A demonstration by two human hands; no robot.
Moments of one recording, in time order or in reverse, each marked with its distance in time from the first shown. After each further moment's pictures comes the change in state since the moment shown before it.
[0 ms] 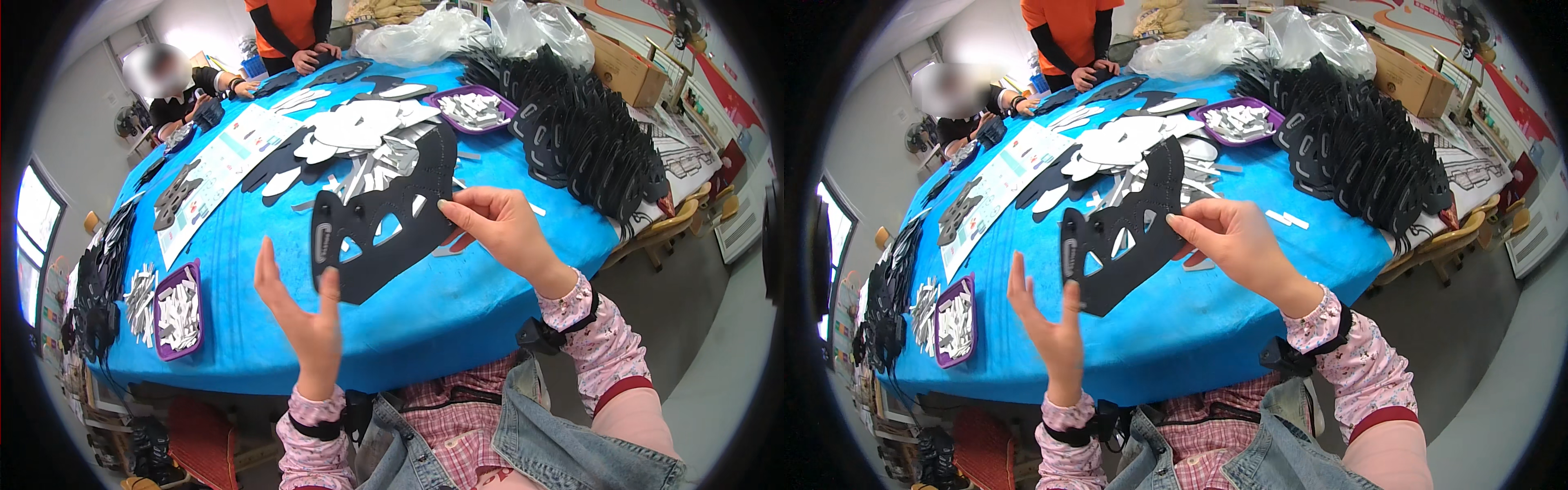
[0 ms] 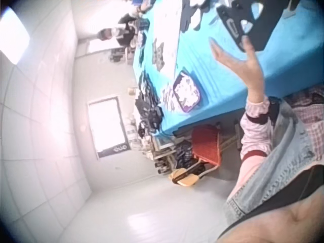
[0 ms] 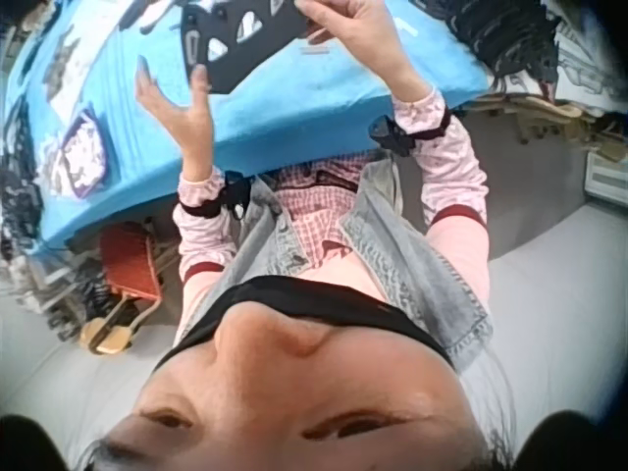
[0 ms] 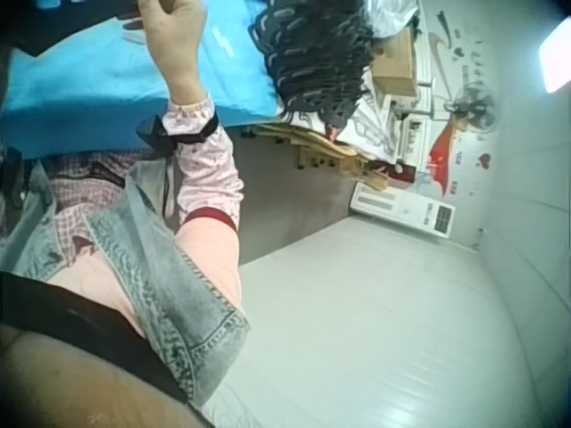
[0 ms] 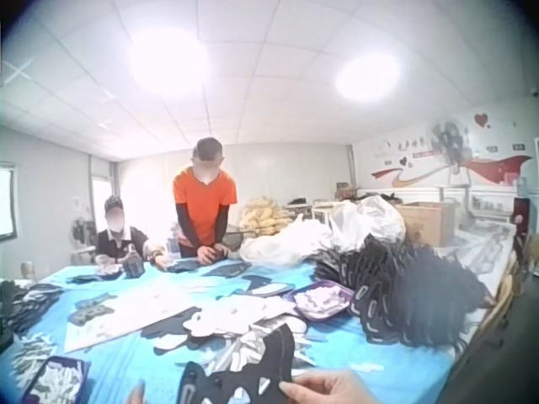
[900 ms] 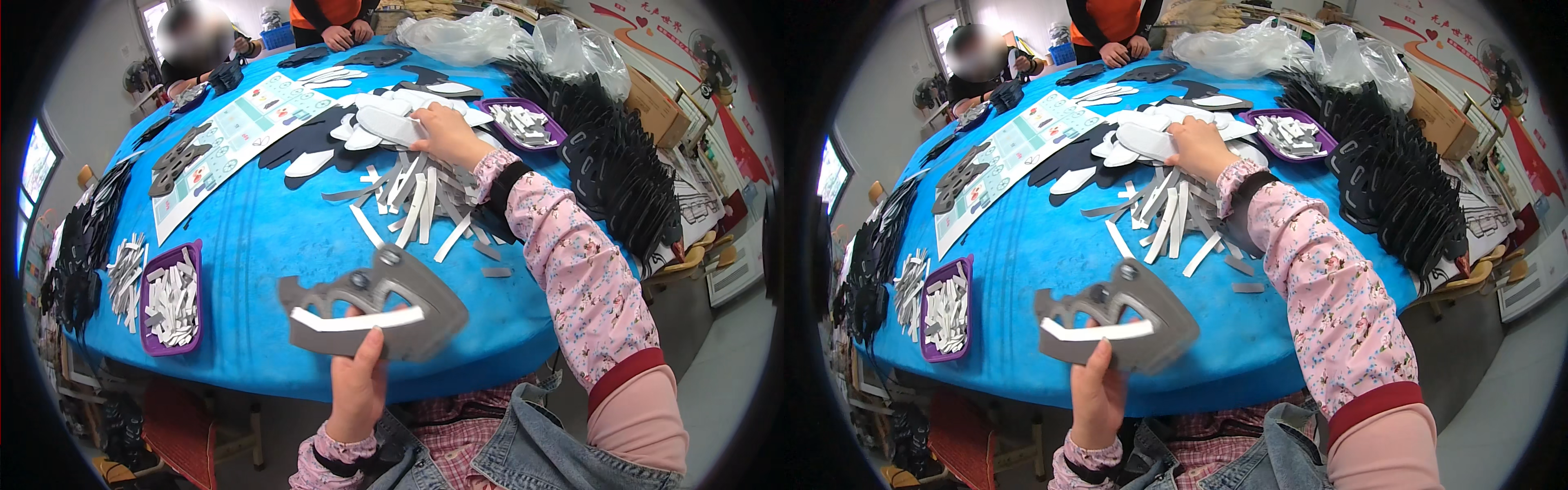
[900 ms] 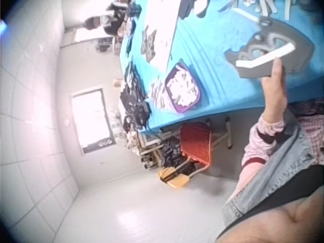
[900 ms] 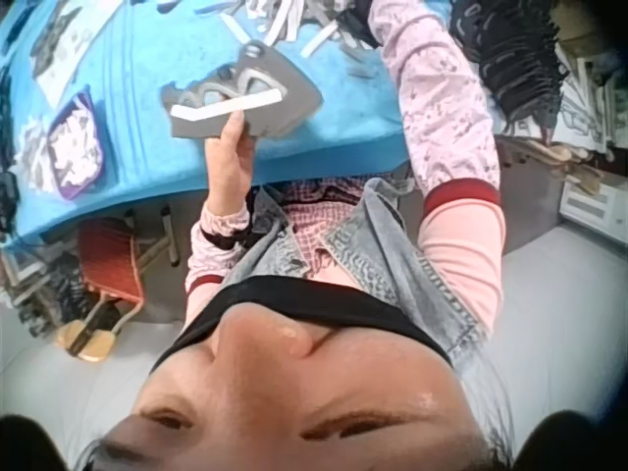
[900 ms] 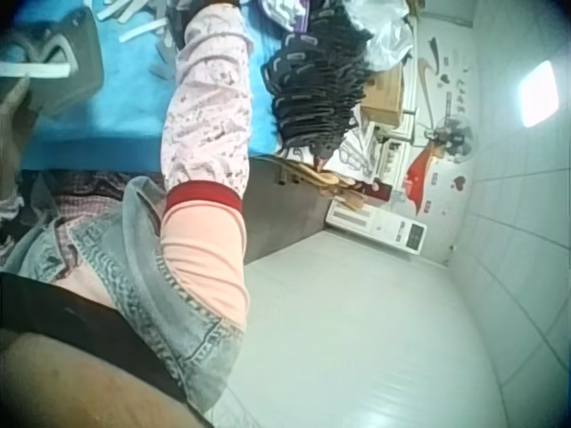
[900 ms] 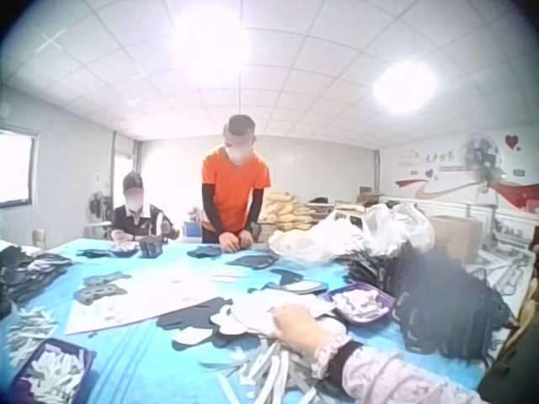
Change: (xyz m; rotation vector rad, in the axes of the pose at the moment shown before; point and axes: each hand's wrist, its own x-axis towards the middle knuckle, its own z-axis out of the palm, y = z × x) left_hand -0.037 0.006 -0.025 -1.341 -0.211 -1.121; right_hand 0.237 0.084 0.006 -1.424 0.008 -0.407
